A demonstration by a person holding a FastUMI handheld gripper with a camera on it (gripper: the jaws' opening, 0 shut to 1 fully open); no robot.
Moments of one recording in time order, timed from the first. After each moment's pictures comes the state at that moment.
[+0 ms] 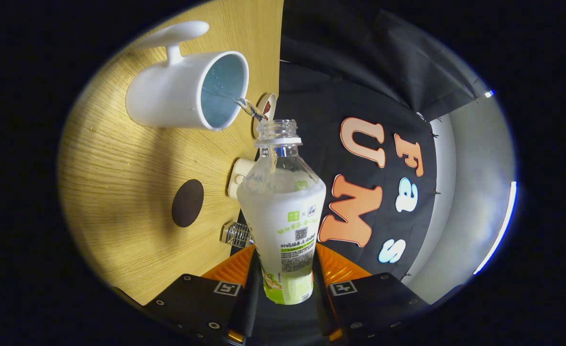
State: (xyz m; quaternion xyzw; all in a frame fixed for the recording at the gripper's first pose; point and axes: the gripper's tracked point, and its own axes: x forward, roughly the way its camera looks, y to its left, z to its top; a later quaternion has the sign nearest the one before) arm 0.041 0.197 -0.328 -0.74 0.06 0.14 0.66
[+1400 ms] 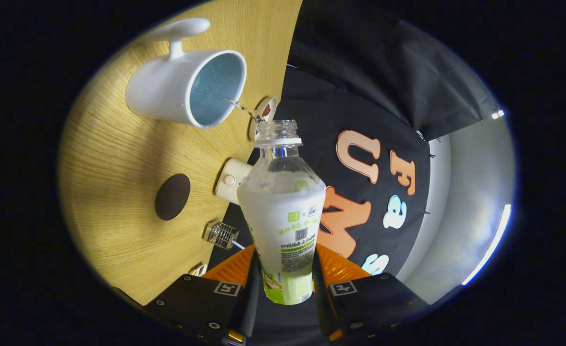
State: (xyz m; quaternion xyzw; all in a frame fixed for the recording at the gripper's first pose) arm 0.051 0.212 -0.308 -0.77 0.02 0.15 0.61
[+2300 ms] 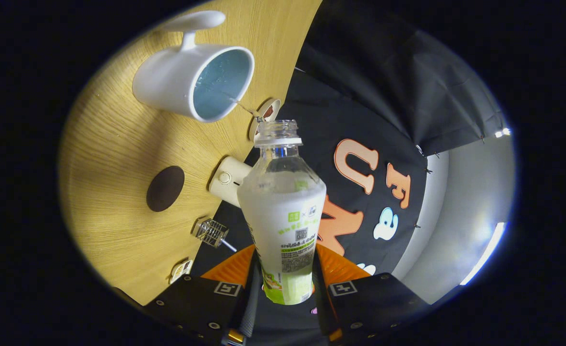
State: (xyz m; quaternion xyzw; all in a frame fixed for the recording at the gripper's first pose) arm 0.056 0.219 -0.296 -0.80 -0.01 0.15 0.58
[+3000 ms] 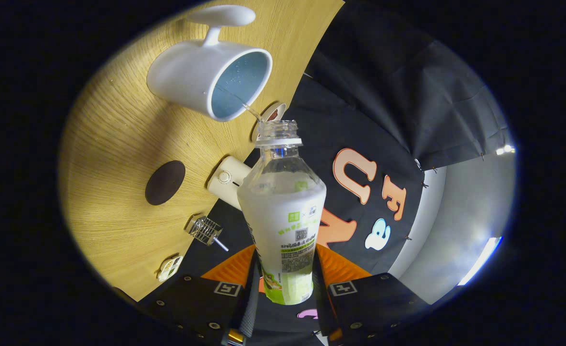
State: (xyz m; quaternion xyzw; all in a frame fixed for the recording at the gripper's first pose) arm 0.056 0.226 -0.292 -0.82 -0.04 0.16 0.55
